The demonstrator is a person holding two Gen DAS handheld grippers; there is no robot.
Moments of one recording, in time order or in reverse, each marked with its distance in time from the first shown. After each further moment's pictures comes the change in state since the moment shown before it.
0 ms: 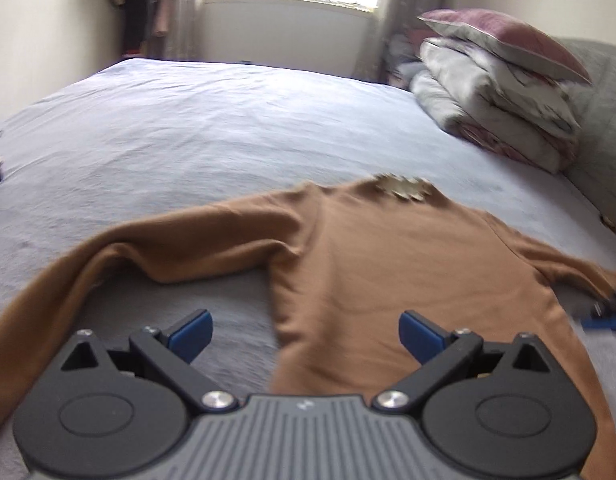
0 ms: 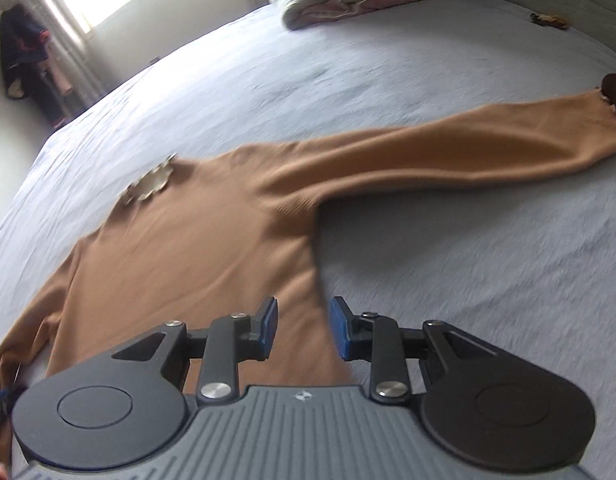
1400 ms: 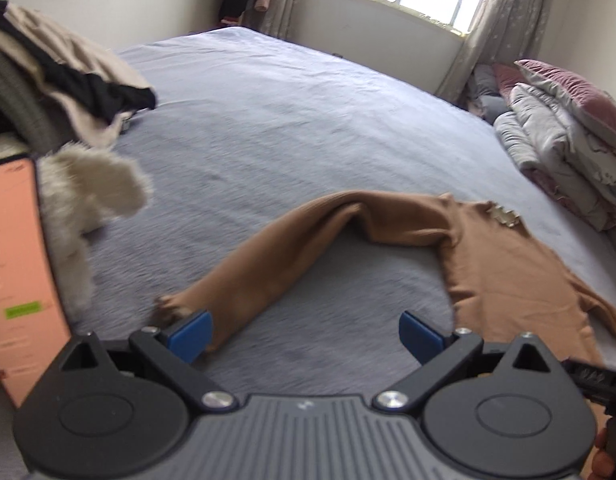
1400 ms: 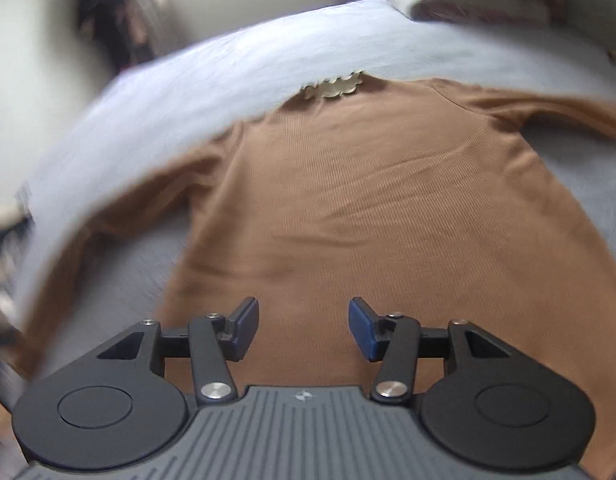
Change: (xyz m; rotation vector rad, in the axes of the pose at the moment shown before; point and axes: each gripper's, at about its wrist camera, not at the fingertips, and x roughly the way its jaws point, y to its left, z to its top) left arm -0.094 0.153 -0.038 -0.210 0.037 0.103; right arm -0.007 0.180 -0.140 -0.255 -0.010 0.029
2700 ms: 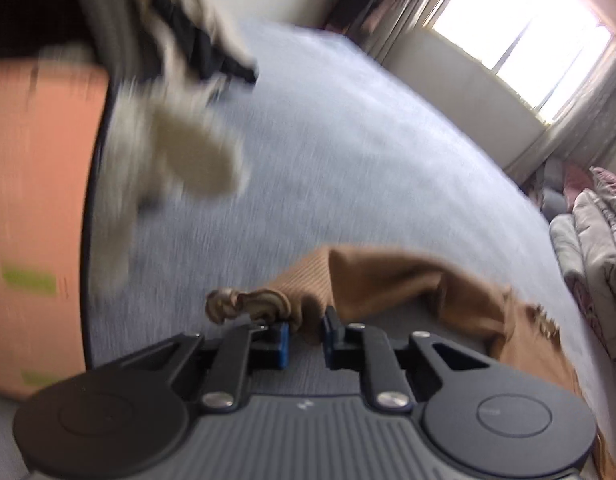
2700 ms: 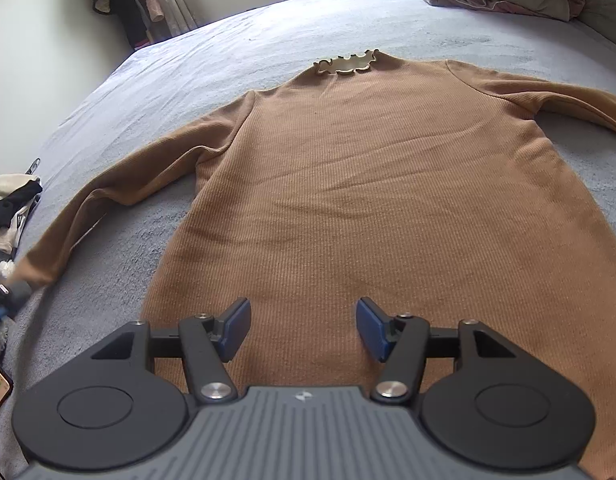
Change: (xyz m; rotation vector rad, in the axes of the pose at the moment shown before) left arm 0.029 0.040 0.018 -0.329 -0.122 0.076; right arm -0.004 -0.009 -0.004 0.021 0.040 0.076
